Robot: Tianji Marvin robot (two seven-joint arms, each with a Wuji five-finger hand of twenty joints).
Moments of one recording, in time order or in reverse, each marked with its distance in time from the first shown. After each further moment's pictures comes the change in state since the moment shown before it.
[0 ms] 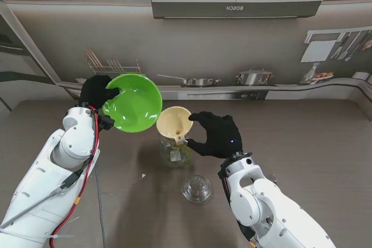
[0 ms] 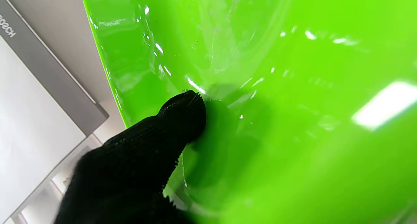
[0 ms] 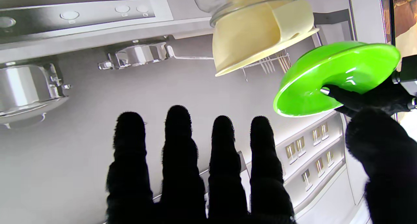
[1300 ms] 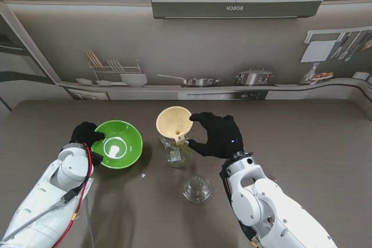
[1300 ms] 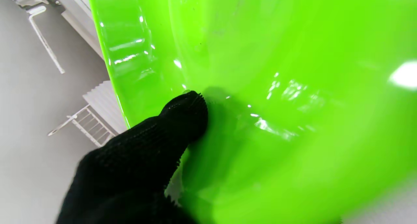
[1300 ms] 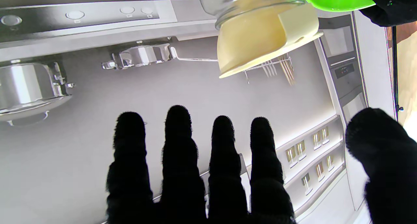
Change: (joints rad) left arm 0.061 0.000 -0.021 0.266 -0.048 0.108 0.016; right arm -0.003 0.006 0.007 -0.007 -0.017 0.004 0.018; left_hand 0.012 0.000 0.000 0.000 0.000 0.015 -0.029 0.027 -0.001 0.014 -0.016 0.000 -0.002 0.019 -0.025 0.009 -0.025 0.020 -0.011 0.014; right_hand 0.000 0.000 0.000 0.000 -0.011 0.001 -0.001 -0.008 0.000 0.000 0.000 0.000 0.000 0.000 0.000 0.000 0.000 0.000 0.000 0.000
